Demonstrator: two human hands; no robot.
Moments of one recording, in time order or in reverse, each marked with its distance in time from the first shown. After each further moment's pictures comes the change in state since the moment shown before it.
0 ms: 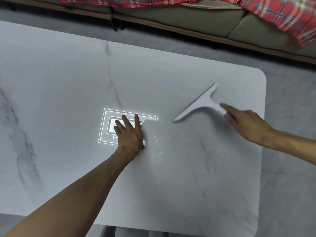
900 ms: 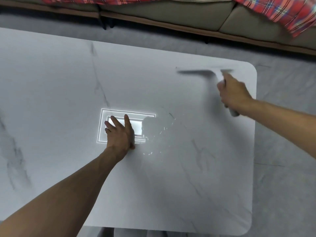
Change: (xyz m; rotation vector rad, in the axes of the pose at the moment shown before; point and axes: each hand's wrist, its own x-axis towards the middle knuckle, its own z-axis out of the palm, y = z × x) left_hand -0.002 0.008 -0.025 0.072 -0.088 0.051; right_hand 0.059 -0.017 -0.035 0.445 0.199 0.367
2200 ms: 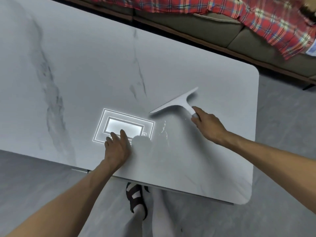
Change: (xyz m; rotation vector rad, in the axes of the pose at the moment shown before) left_hand -0.192 -0.093 0.107 -0.219 0.037 -0.142; right_hand -0.231 0.003 0.124 -0.235 -0.196 -0.353
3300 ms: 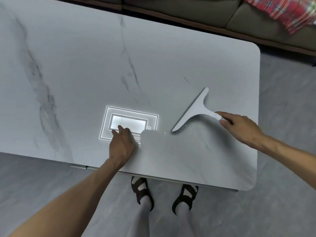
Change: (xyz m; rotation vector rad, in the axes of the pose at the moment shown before) left_hand 0.003 0.027 0.029 -0.359 0.123 -0.031; right_hand -0.045 0.114 -0.012 -0.114 0.013 0.084
